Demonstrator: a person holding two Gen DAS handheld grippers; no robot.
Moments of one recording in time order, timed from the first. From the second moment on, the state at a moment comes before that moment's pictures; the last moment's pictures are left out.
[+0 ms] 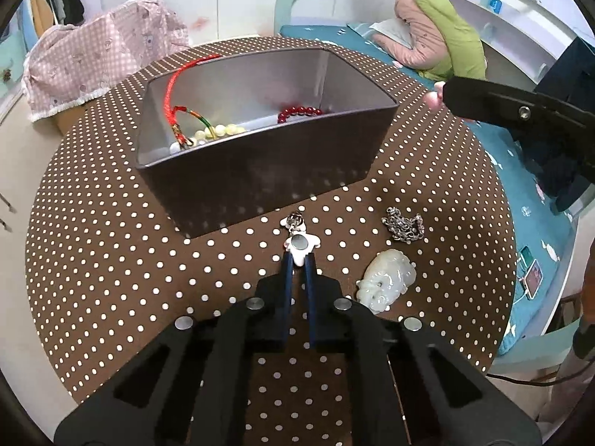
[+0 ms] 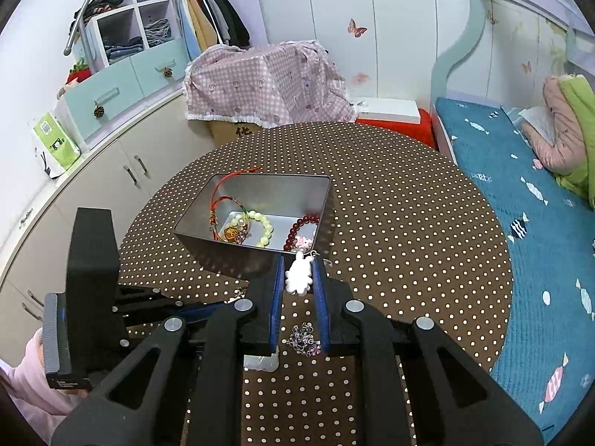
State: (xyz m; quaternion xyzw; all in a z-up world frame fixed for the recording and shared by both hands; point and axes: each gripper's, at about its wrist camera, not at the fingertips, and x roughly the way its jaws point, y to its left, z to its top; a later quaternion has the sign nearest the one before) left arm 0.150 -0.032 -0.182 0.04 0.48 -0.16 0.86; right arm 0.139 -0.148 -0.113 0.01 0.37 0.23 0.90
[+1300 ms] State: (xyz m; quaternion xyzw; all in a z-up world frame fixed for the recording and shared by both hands) left arm 0.124 -0.050 -0.149 0.05 0.45 -0.21 0.87; right arm 0.146 -0.169 -0.141 0.02 0.42 0.19 0.89
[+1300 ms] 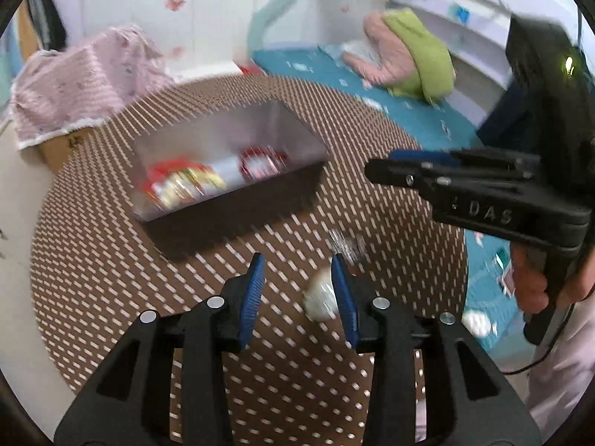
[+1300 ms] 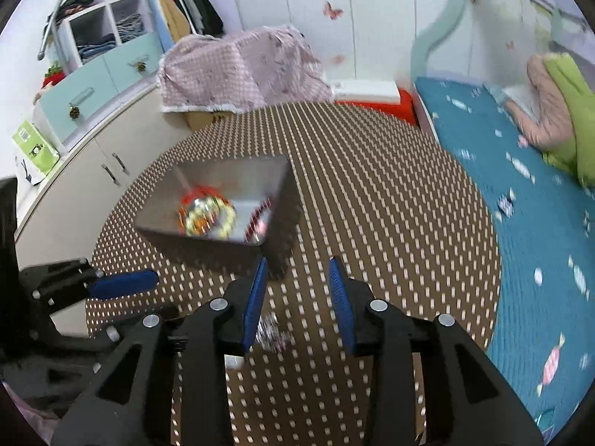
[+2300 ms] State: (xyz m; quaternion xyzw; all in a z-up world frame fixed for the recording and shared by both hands) left arm 0.144 -0.041 -0.174 0.03 0.47 -0.16 0.87; right arm 0.127 -0.126 -0.188 -0.07 0.45 0.21 0.86
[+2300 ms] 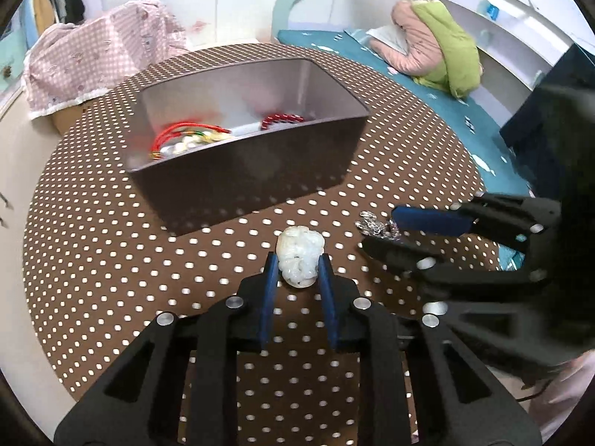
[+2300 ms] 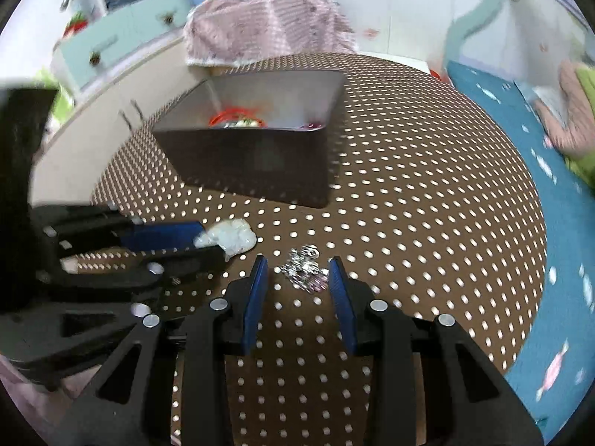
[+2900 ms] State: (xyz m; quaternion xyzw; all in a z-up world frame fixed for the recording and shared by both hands) left arm 0.130 -0.013 -0.159 0.00 0.45 -0.15 0.88; right arm 0.126 -0.129 -0.172 -0.06 0.43 0.22 0.87
